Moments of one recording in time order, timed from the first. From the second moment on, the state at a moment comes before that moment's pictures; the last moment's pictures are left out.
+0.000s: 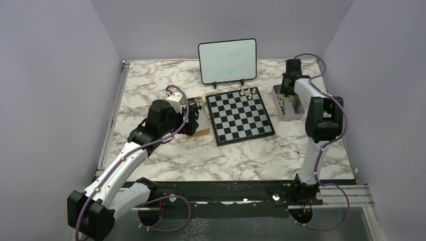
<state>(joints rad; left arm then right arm) -0.44 0.96 0.77 -0.35 0.15 -0.20 0.01 2.05 1.55 -0.39 0.24 0.18</state>
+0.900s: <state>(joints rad) -0.44 0.99 0.77 -0.35 0.15 -0.20 0.01 2.09 1.57 -0.37 0.20 0.18</state>
